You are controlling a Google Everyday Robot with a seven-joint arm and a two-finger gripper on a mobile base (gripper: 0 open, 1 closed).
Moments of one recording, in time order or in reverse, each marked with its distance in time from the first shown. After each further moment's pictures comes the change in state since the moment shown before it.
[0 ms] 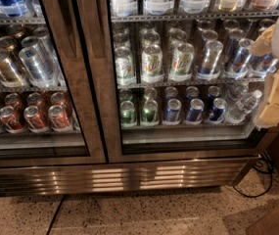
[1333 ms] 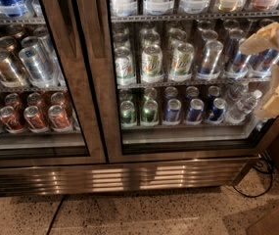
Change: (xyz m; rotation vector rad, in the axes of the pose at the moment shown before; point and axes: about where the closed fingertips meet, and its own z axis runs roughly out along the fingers) arm -0.013 -0.009 0.003 -0.105 -0.296 -0.042
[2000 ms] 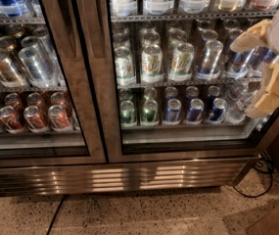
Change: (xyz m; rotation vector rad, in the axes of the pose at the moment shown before) arm -0.015 0.000 0.006 -0.005 0.004 -0.039
